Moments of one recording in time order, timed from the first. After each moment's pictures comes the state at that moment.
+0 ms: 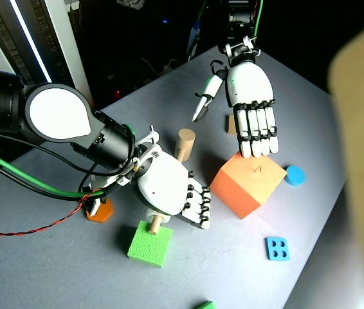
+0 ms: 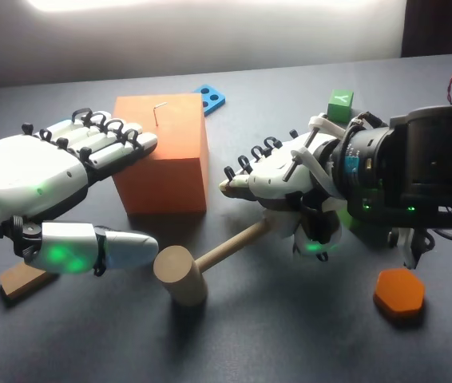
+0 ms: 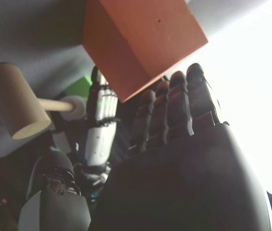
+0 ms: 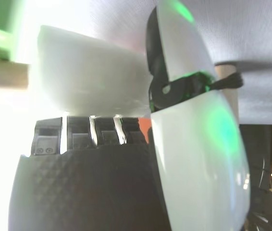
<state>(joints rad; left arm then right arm) 0.80 -0.92 1.10 -0.03 -0.76 0.88 -0.23 -1.40 1.17 -0.82 -0.48 -0.17</state>
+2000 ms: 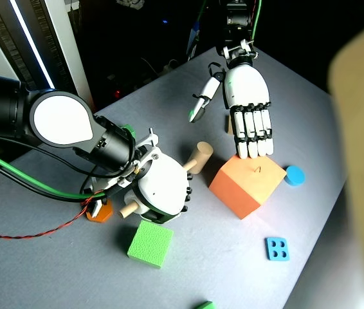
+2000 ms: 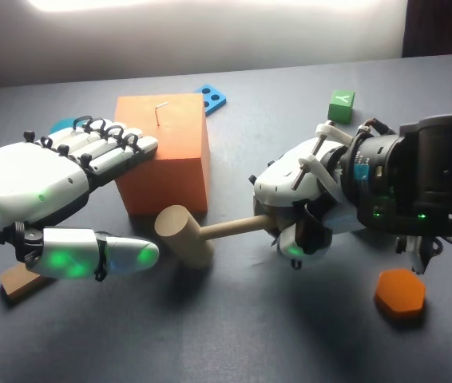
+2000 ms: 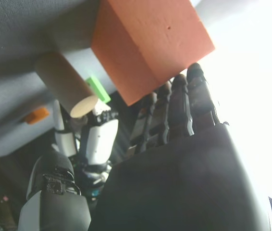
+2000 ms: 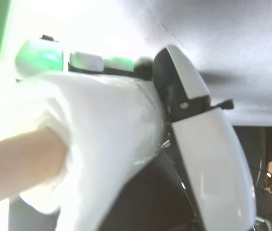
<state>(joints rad) 0.81 -0.93 1.10 -0.03 -0.76 0.87 -0.25 -1.37 1.13 -0.82 -0.45 -0.18</state>
